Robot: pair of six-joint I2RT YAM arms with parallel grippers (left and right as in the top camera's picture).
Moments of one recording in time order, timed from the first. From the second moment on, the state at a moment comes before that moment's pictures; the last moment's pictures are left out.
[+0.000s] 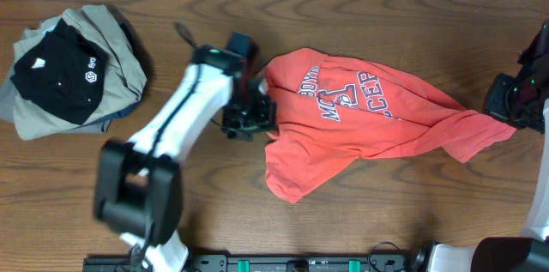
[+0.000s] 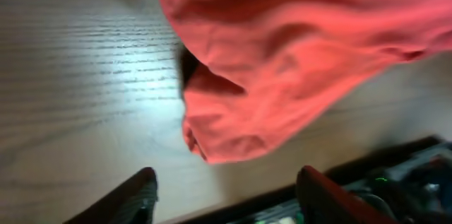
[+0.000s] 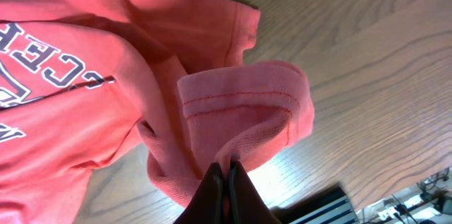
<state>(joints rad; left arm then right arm) -0.39 1.86 1.40 -1.19 0.42 -0.38 -0.33 1.51 1.59 -1.42 0.10 0.18</state>
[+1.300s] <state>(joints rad) -0.50 1.76 1.36 -1.10 0.07 -0.38 -0.33 1.51 1.59 -1.41 0.11 0.18</state>
